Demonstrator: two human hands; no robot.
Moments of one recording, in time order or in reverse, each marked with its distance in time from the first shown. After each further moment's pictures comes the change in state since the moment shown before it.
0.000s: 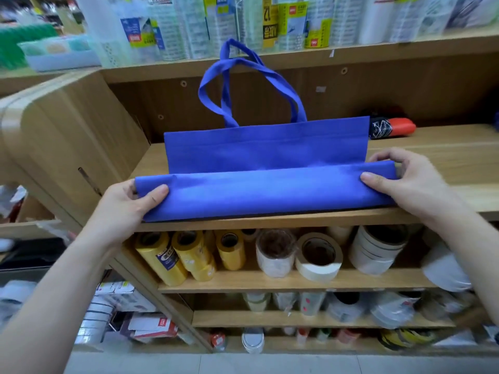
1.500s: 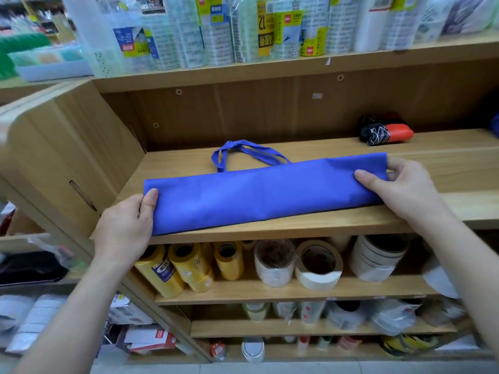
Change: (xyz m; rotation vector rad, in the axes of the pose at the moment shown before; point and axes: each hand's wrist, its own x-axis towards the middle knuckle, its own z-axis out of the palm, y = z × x) left_hand 0.010 -0.016 0.014 0.756 0.315 0.256; right_hand 0.009 -0.004 0.011 -0.092 0.163 0.081
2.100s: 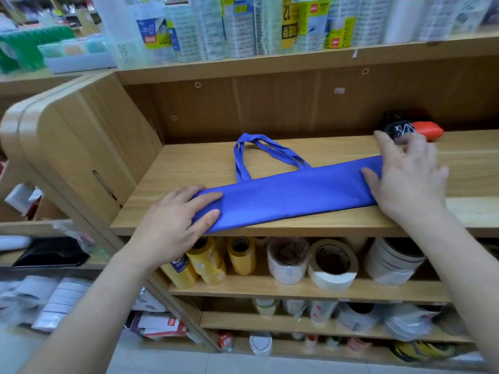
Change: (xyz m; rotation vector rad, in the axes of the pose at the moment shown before) left_hand -0.008 0.017 -0.002 0.198 -0.483 0.368; right_hand 0.007 -0.021 0.032 -0.819 0.157 -0.103
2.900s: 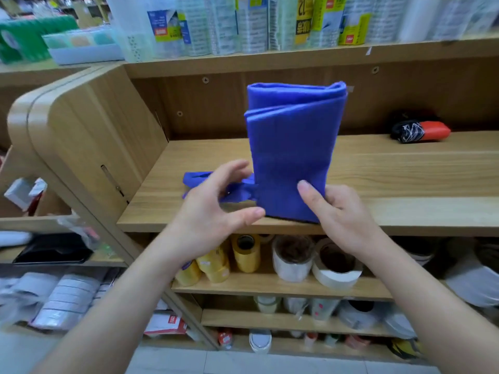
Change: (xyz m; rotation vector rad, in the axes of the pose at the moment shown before) left_hand -0.007 0.054 -0.024 -0.785 0.140 0.055; right_hand -0.062 -0.077 0.015 1.043 -0.351 -0.244
